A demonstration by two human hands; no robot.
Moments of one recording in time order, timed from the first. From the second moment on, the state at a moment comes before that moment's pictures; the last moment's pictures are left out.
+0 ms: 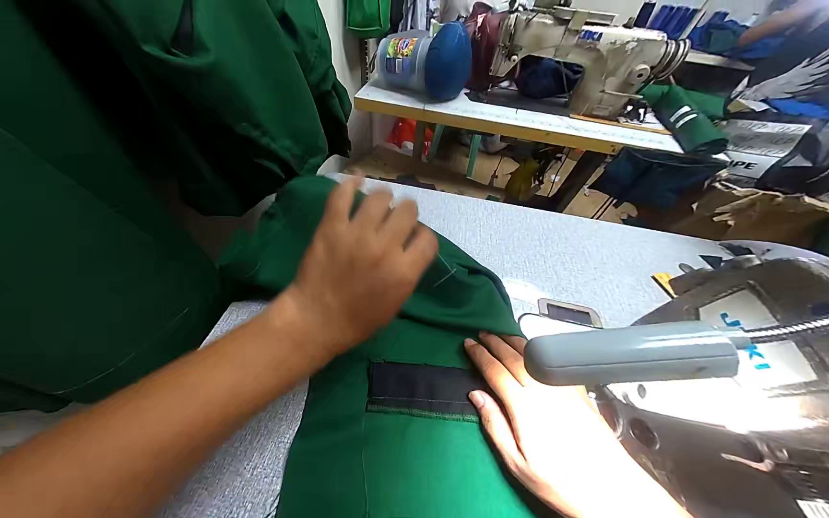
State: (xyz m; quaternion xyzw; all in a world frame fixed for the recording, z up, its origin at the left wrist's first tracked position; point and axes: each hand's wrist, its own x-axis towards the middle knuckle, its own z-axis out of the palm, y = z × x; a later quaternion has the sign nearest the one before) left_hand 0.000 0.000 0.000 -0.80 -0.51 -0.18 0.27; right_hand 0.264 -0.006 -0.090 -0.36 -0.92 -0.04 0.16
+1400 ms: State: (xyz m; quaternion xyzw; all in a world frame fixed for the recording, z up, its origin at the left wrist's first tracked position) left_hand 0.027 -0.082 -0.076 -0.80 -0.59 -0.07 -0.05; right_hand 0.255 -0.034 -0.080 -0.24 -0.95 0.04 0.19
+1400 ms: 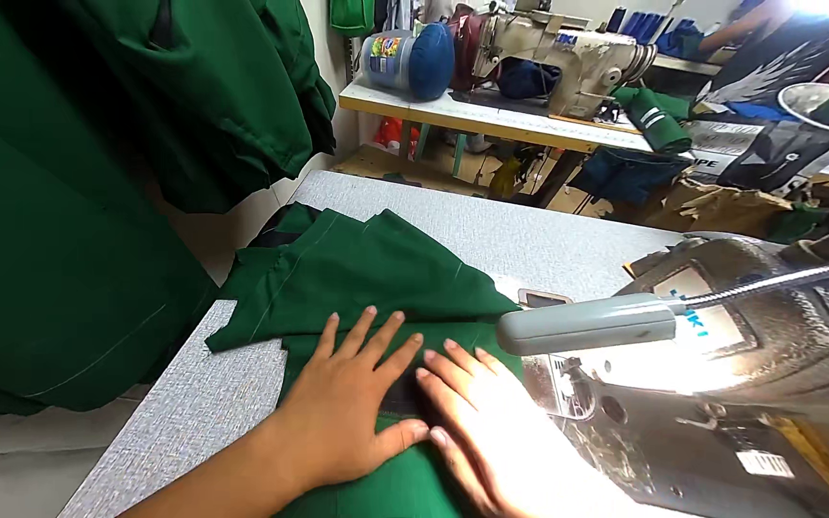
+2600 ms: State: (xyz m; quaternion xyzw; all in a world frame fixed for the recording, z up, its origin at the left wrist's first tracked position) left_hand -0.045 -0.205 -0.097 -0.79 -0.57 -0.24 0.04; right_hand 0.337 -0.112 -0.063 -0.35 -0.91 0.15 0.16
